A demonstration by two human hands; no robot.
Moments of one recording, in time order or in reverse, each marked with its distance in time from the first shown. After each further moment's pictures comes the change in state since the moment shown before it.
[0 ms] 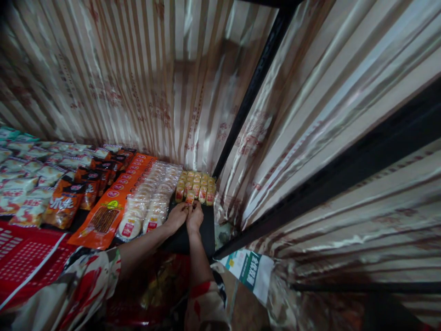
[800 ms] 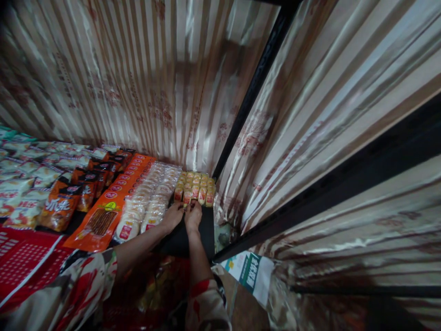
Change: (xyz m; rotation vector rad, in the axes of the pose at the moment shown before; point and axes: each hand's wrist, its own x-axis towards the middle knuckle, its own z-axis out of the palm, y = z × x) left_hand 0.010 -0.001 -0.012 0.066 -0.012 -0.064; right_hand 0.011 0.002 0.009 -0.035 0.034 -0.074
